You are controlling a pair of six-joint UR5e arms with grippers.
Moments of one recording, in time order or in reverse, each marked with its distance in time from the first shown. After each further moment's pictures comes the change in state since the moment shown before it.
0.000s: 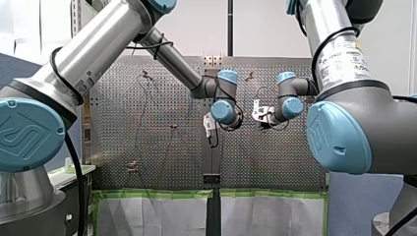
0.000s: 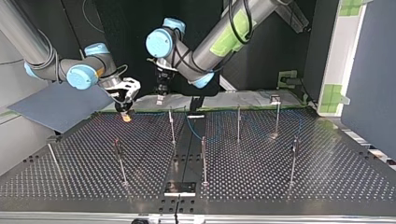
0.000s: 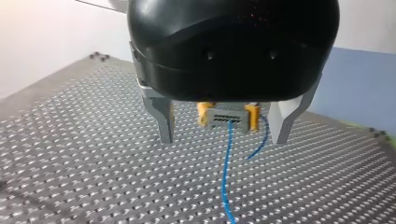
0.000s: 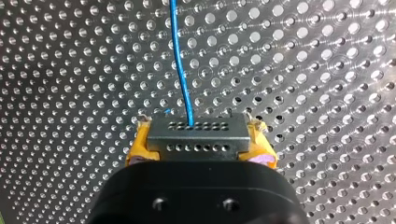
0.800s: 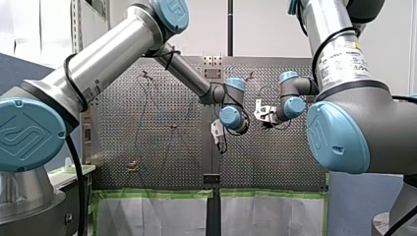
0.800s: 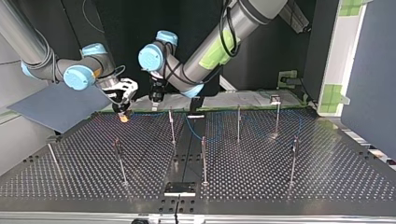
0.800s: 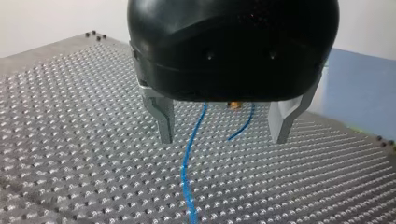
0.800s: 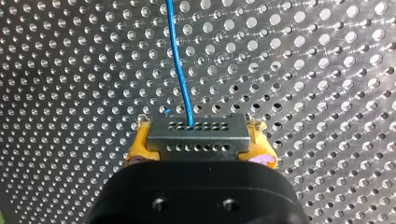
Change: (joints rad) left arm 0.004 -0.138 0.194 -0.100 0.019 -0.097; right arm -0.015 -0.003 -0.002 0.006 -0.005 0.006
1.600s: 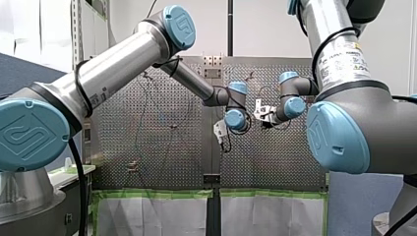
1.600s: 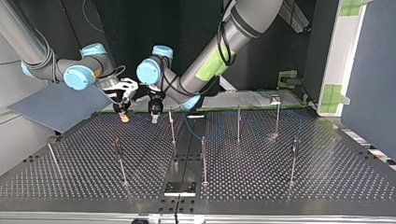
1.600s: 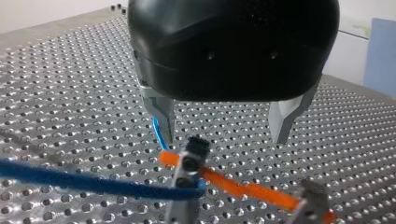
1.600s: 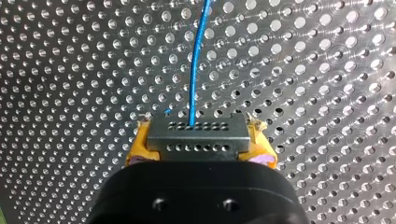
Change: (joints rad) left arm 0.028 -0.099 0.168 -0.009 -0.034 -0.019; right arm -0.001 0.001 0.000 0.000 -0.015 0.008
